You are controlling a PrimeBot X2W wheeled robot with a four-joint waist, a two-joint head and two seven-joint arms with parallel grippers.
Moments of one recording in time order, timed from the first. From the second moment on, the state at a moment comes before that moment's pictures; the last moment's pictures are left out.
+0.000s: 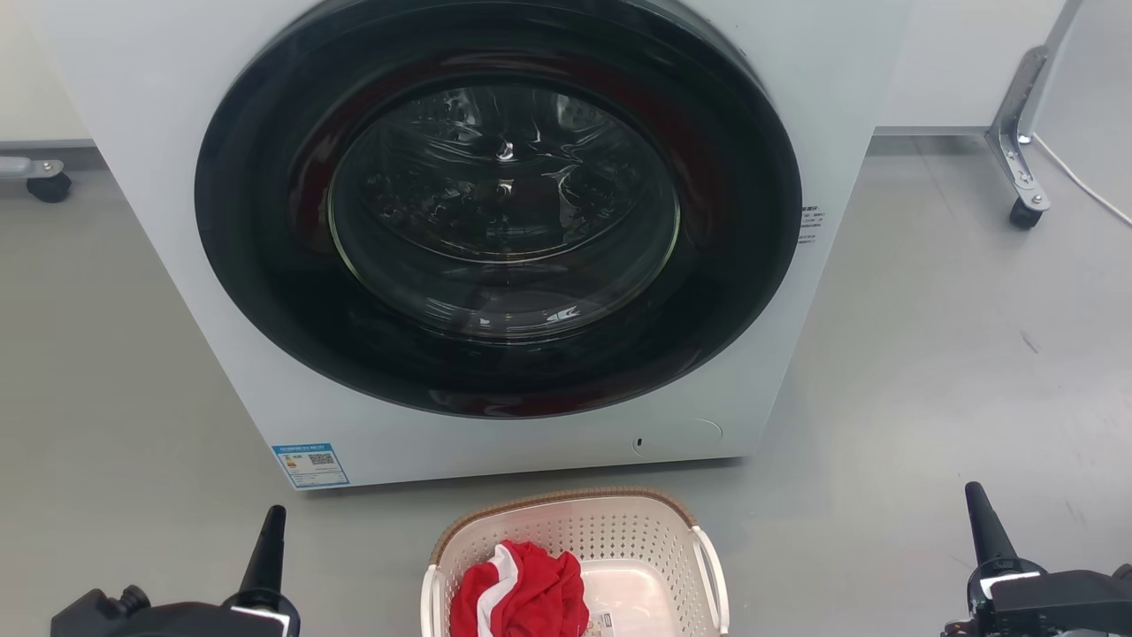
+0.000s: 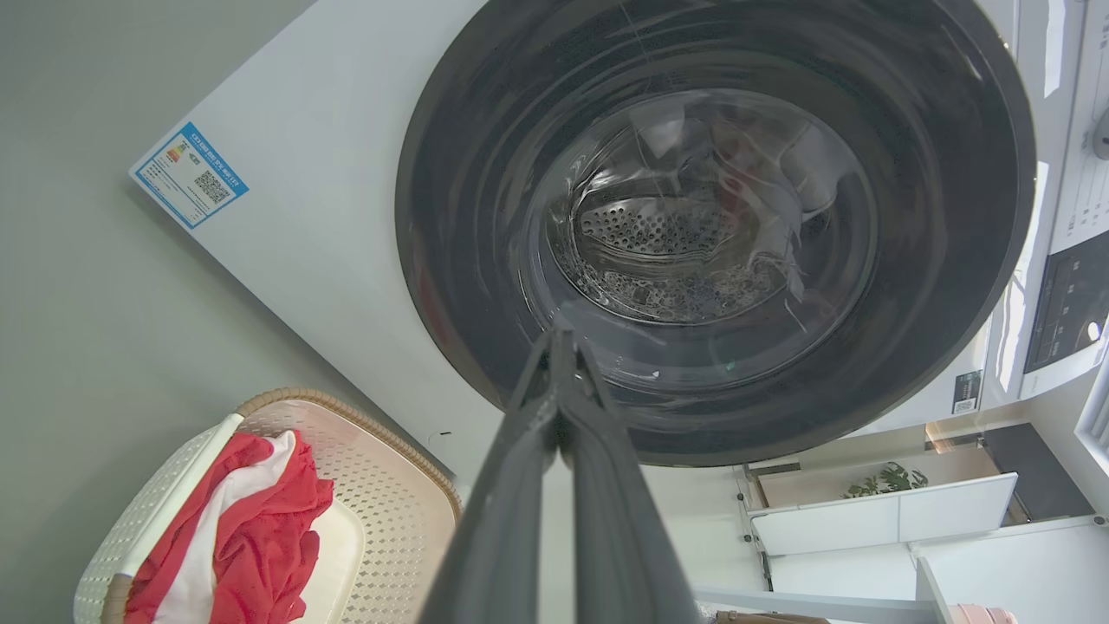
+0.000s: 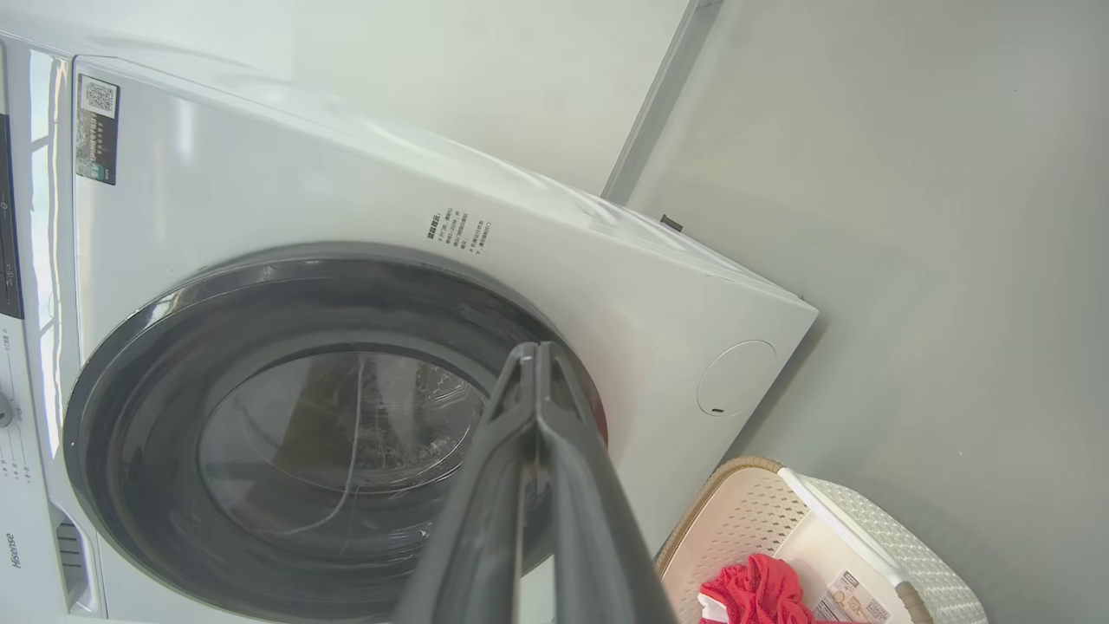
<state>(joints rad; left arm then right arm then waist) -0.01 0.08 0.02 0.21 -1.26 -0.05 0.05 -0.05 -0.10 -0.03 0.24 1.27 0.05 0.03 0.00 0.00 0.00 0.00</state>
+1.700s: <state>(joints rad) -0.08 0.04 0.09 0.29 -1.60 -0.12 0.11 -0.09 -0.04 -0.13 0.30 1.60 0.12 0.11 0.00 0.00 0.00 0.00</state>
